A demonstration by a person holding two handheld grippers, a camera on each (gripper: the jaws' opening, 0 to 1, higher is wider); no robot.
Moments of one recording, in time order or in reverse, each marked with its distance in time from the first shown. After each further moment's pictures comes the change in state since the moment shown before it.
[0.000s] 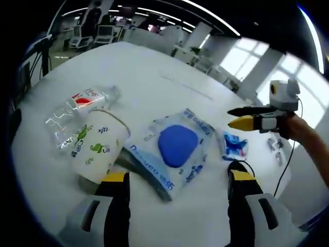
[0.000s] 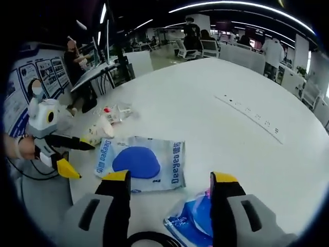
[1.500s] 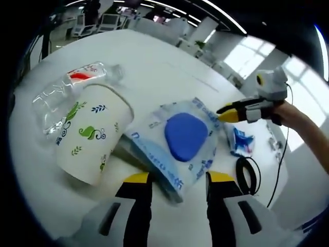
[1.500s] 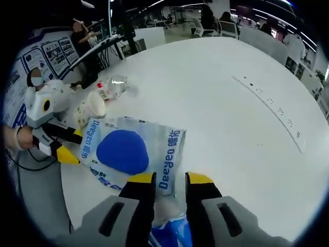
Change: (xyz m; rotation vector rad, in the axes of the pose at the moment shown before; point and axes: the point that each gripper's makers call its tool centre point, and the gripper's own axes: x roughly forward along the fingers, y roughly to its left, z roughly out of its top) left arm 0.027 0.014 -0.014 -0.050 0.065 -0.010; right arm 0.051 -0.009 -0.024 -0.085 0.199 0.100
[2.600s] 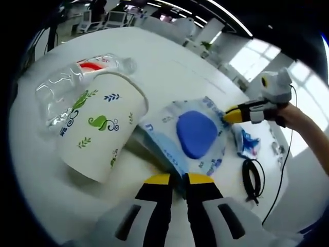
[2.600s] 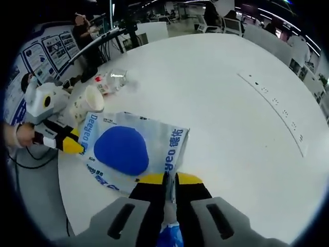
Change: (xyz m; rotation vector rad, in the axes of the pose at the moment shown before) left arm 0.004 0.015 -0.004 -0.060 -0.008 0.025; right arm 0.011 -0.003 -0.001 -0.026 0.040 -0.004
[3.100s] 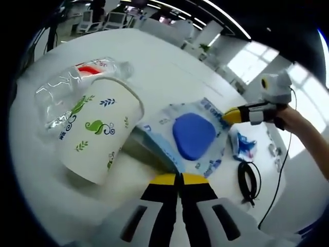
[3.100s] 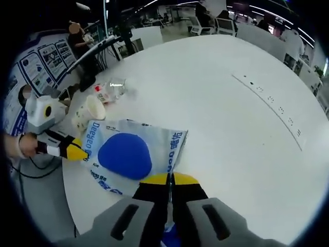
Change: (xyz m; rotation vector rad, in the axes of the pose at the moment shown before) left arm -0.006 -0.008 0.004 0.006 -0.019 -0.026; right arm -0.014 0.007 0.009 0.060 -0.043 -0.004
